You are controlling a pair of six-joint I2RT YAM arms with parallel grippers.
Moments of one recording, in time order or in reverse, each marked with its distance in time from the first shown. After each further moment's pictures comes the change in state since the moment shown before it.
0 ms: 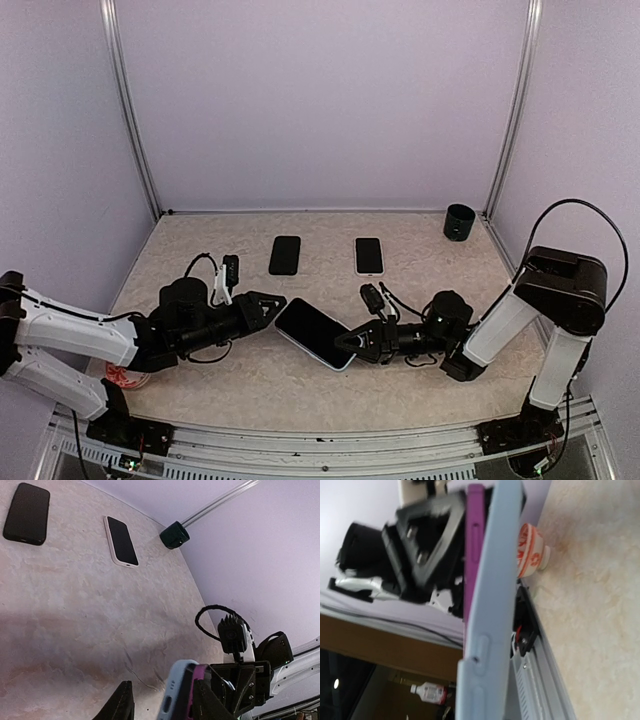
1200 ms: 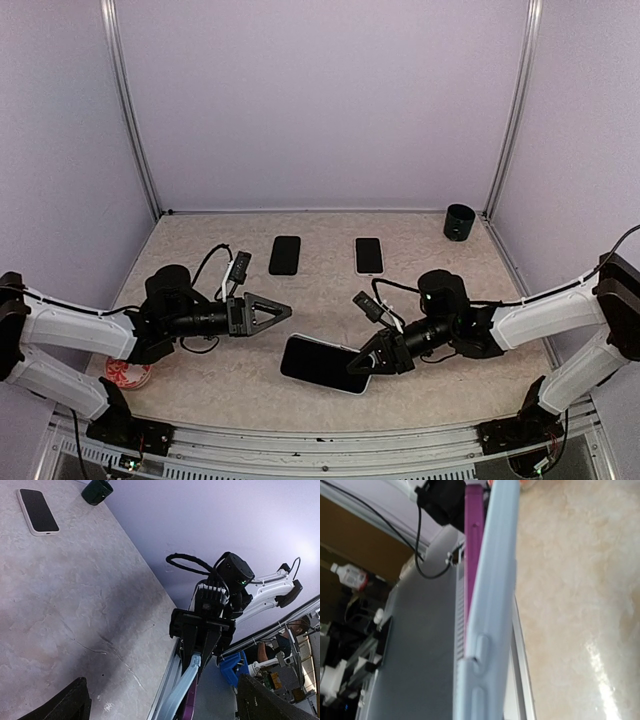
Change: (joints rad) left arm 0.168 -0.021 -0.027 0.108 0.580 0.079; right arm -0.008 -0.358 0.100 -0.910 -0.196 -0.777
